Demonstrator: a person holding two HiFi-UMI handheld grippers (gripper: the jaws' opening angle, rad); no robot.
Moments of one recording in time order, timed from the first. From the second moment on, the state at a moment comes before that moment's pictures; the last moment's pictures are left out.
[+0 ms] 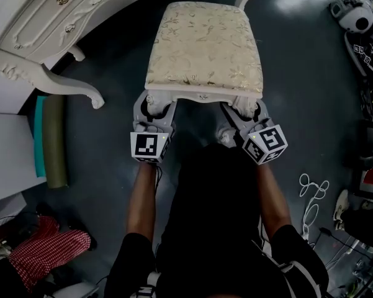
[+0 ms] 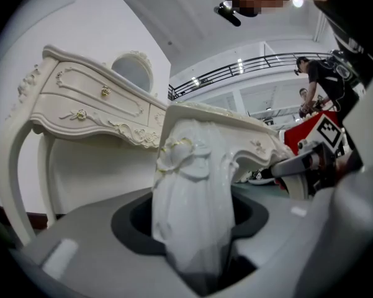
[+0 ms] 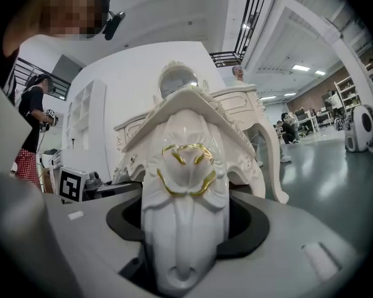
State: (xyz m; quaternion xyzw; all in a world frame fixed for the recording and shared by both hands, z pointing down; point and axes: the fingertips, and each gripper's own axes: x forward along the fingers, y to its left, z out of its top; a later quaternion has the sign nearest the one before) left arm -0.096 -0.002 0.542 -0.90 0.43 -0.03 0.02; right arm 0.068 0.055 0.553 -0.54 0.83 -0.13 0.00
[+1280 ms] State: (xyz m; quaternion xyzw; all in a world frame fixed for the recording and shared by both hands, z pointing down) left arm -0.121 -0.130 0.553 -0.86 0.51 -0.02 -0.02; right arm 0.055 -0.107 0.557 -0.48 0.86 -0.13 -0.05
